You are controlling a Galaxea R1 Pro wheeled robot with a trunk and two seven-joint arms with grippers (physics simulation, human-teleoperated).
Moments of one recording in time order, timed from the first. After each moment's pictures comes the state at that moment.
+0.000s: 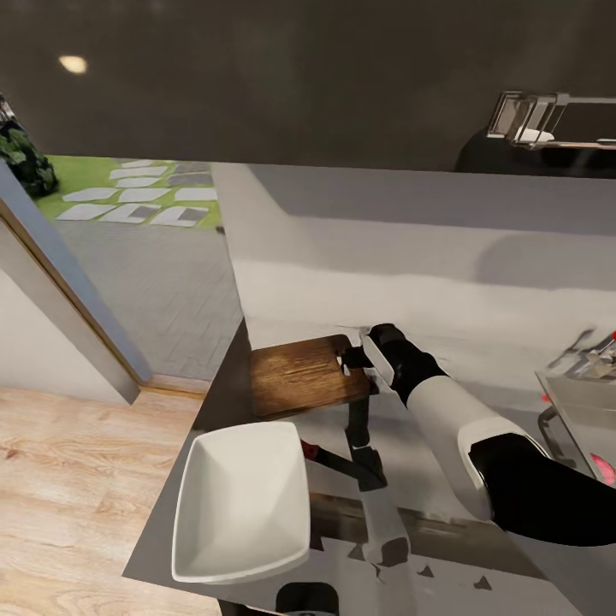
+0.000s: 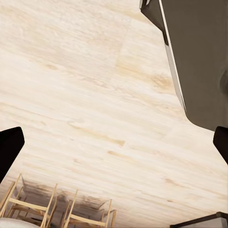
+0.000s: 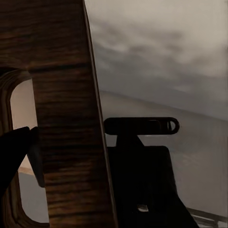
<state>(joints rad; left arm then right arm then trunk) -0.06 0.07 0.86 -0.02 -0.67 0.11 0.05 -1.23 0.13 0.21 -0.43 -0.22 0.77 -0.17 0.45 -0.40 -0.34</state>
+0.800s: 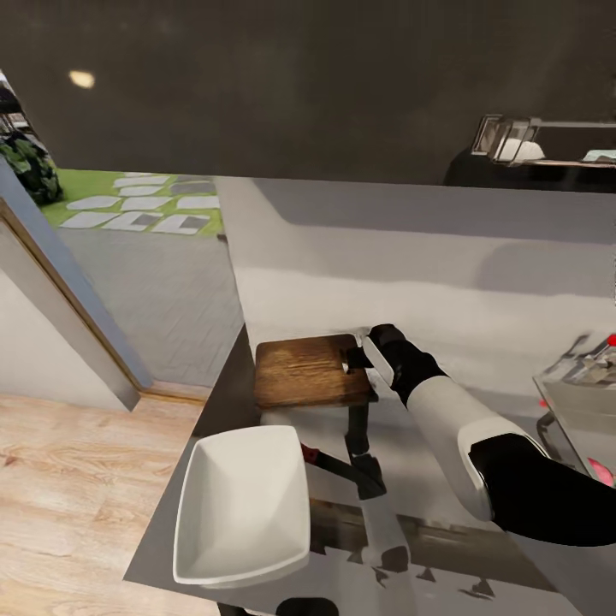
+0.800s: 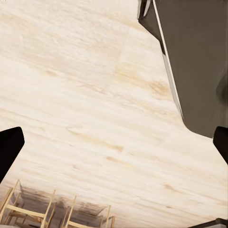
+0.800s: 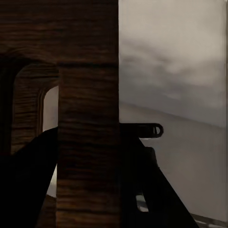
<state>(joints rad) -0.06 0.07 0.86 -0.02 -0.67 0.11 0.05 -1.23 0.13 0.21 -0.43 -0.20 0.77 -0.17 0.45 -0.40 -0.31</state>
